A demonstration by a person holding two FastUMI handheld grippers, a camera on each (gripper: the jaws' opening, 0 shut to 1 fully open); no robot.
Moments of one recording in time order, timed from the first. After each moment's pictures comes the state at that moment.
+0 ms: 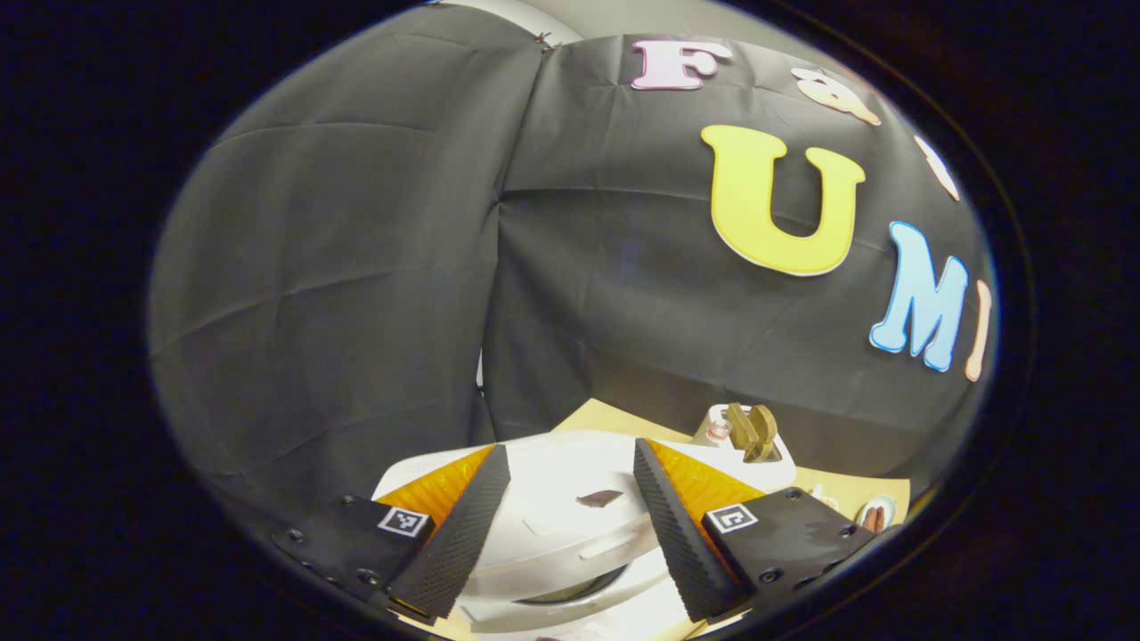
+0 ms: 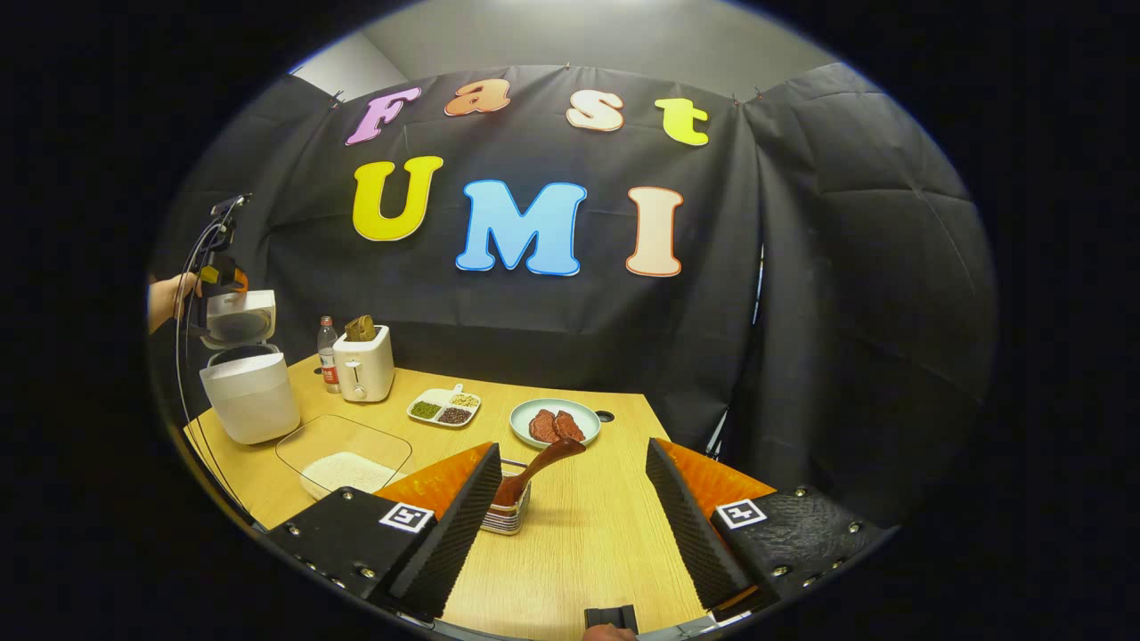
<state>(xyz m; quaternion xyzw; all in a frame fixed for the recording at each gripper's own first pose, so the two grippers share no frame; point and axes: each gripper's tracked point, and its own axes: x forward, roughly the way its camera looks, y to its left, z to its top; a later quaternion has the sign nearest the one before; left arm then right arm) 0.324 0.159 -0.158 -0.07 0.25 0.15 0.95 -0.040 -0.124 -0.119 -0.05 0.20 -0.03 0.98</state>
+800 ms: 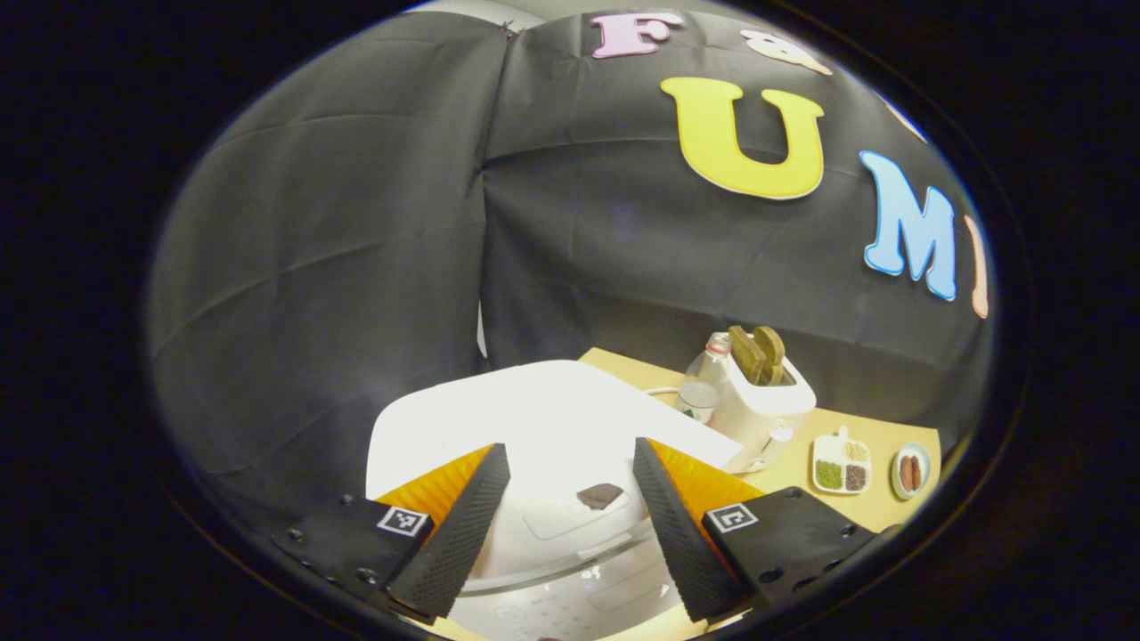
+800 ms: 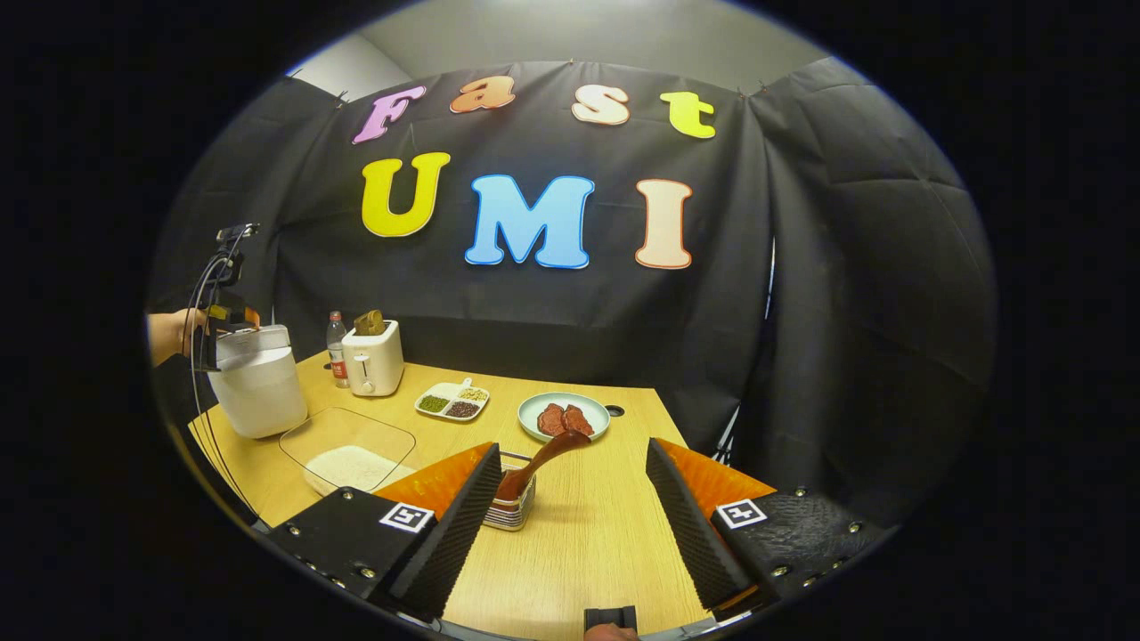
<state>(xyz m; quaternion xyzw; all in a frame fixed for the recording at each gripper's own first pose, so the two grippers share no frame) 0.284 0.124 -0.233 -0.02 0.31 0.15 0.94 -0.037 -0.126 -0.132 -0.05 0.20 -0.01 0.98</state>
